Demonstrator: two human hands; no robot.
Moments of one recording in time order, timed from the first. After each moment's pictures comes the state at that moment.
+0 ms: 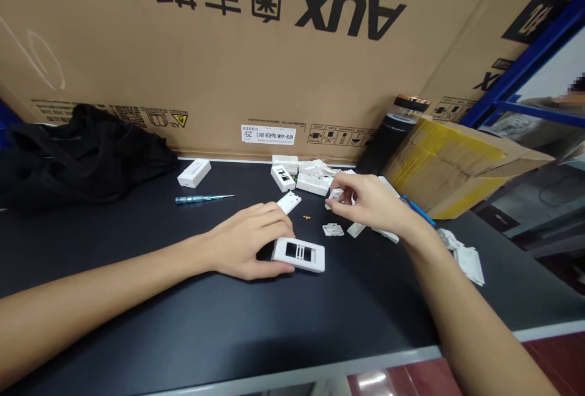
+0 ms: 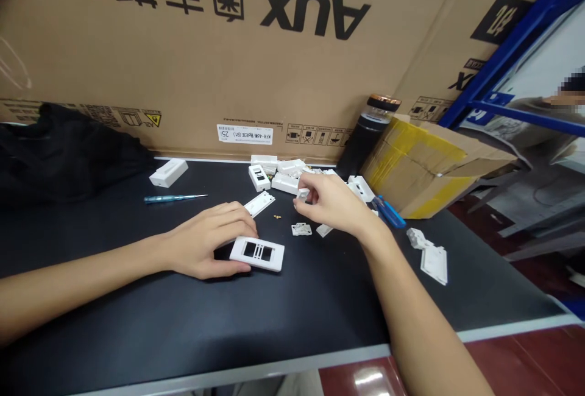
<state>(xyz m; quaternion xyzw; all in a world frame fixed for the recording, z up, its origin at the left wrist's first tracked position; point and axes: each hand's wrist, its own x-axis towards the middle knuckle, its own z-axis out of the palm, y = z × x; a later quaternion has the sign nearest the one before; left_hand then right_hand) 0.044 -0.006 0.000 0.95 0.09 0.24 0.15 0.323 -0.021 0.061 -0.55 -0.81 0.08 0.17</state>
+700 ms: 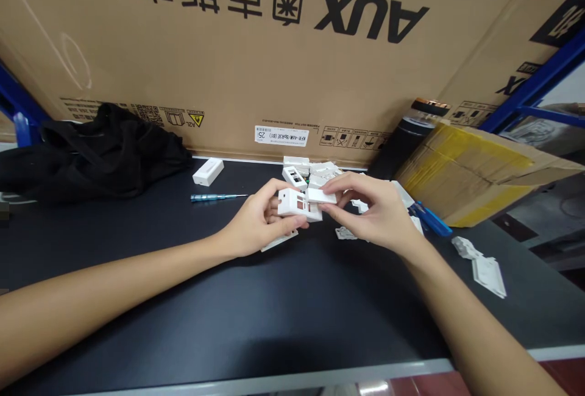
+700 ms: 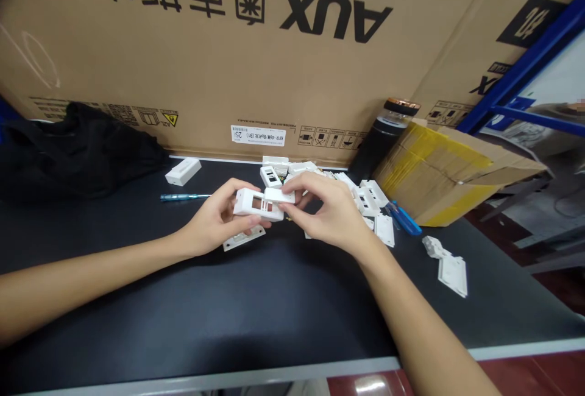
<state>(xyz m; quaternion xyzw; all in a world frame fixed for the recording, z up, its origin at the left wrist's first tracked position) 0.051 -0.010 -0.005 0.67 0.21 0.42 0.58 0.286 -0.031 0.049 -0.36 -0.83 0.11 0.41</state>
